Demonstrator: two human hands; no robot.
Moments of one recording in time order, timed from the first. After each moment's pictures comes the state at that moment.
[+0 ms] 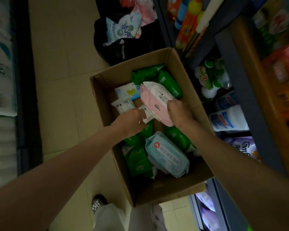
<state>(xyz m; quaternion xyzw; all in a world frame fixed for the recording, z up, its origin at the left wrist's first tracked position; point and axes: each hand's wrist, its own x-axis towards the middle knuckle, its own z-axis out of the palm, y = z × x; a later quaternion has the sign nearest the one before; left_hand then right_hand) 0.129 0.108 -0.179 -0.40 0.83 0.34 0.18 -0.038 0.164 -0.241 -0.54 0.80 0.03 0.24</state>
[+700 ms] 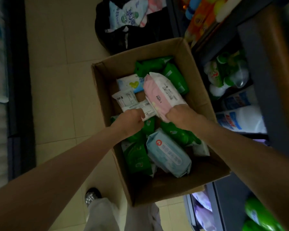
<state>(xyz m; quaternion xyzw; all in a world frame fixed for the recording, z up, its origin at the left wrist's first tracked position) 0.149 0.111 -0.223 -0.46 0.80 0.36 0.17 -0.033 0.158 -0.242 -0.77 0.51 0.32 0.20</state>
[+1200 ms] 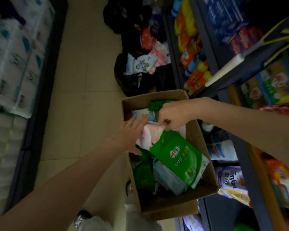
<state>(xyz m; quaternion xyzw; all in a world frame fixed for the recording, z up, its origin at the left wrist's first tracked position) 0.217 0.092 -0.124 -0.36 0.88 0.26 0.13 0.032 0.073 -0.029 -0.82 0.39 0.31 0.29</state>
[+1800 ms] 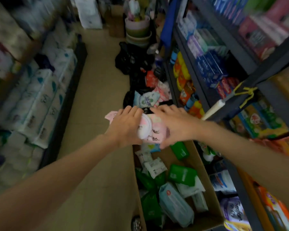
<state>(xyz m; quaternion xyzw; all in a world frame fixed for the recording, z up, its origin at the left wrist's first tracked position) 0.236 0.038 0.031 -0.37 0.92 0.06 -0.05 0.054 0.085 0.079 -0.76 0.60 0.16 0.18</state>
